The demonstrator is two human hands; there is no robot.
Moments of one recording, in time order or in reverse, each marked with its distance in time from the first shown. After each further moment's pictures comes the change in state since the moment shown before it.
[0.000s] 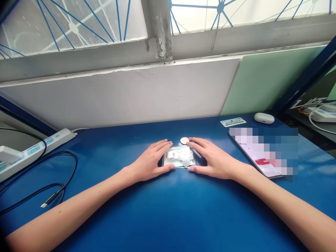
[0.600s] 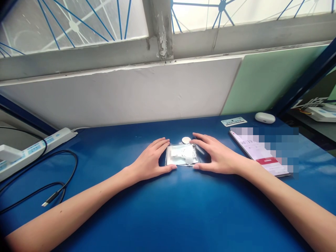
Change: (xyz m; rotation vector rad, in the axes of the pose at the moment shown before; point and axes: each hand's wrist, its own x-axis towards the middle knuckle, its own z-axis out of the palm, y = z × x) left_hand 0.001 0.002 0.001 0.026 0.031 -0.085; right_hand 0.001 0.009 -0.011 -0.012 -0.067 0.046
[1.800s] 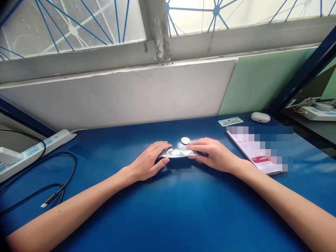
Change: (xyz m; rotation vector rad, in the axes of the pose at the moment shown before) left_hand -0.002 -0.004 -0.003 -0.129 0.061 0.178; right_hand 0.004 -0.004 0.005 0.136 0.267 -0.211
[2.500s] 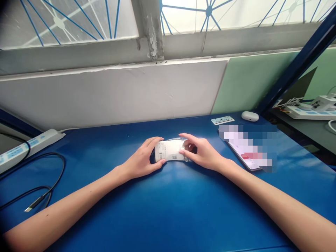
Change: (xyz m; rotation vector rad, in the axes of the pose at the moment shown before) left_hand 0.003 0.000 0.002 0.019 0.062 -0.065; right_hand 0.009 -0.013 0.015 0.257 0.073 0.282
